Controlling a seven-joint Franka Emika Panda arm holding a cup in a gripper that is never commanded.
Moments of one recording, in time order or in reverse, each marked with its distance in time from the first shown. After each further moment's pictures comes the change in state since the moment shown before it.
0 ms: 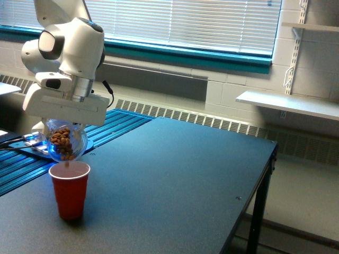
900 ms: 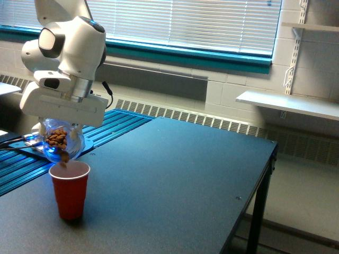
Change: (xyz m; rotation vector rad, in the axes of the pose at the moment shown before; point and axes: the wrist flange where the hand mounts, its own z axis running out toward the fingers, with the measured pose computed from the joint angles) arm 0.012 -0.004 0.000 -0.047 -0.008 -0.007
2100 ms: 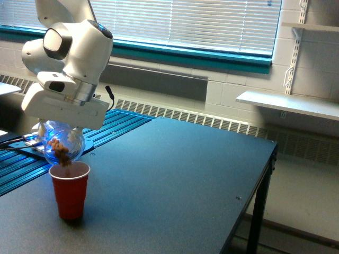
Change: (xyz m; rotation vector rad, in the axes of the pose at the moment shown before) arm 0.005 -0.009 0.003 -0.077 0.005 -0.073
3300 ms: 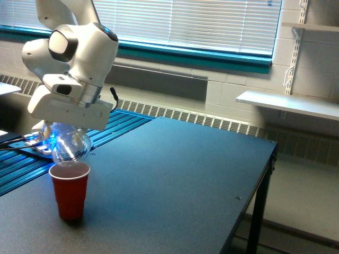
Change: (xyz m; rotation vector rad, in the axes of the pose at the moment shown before) arm -0.005 -0.012 -0.002 0.001 -0.007 -0.053
